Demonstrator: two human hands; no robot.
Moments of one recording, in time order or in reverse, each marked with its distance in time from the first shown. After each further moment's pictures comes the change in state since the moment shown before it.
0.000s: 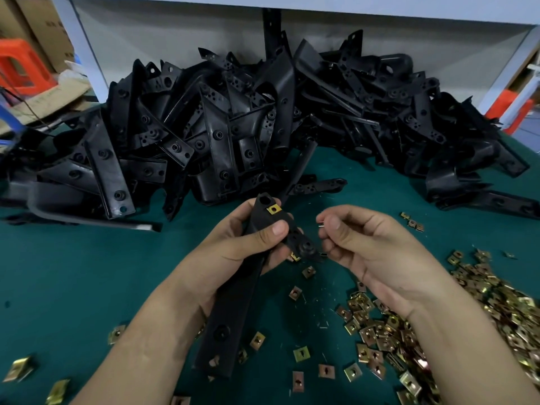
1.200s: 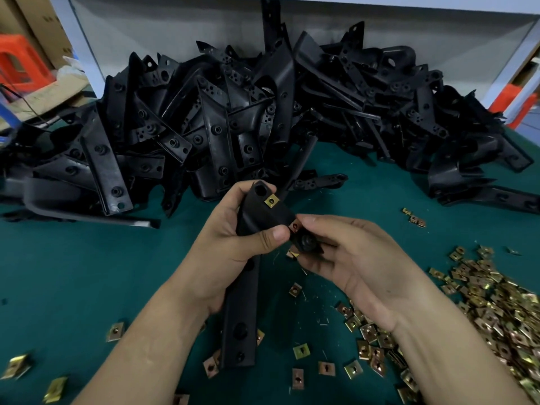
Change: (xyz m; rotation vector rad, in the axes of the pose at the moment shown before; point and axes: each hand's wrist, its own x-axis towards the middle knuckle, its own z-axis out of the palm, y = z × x) left_hand -0.001 -0.002 -0.001 0.380 0.038 0.300; right_hand 0.000 0.009 0.020 0.037 0.034 0.149
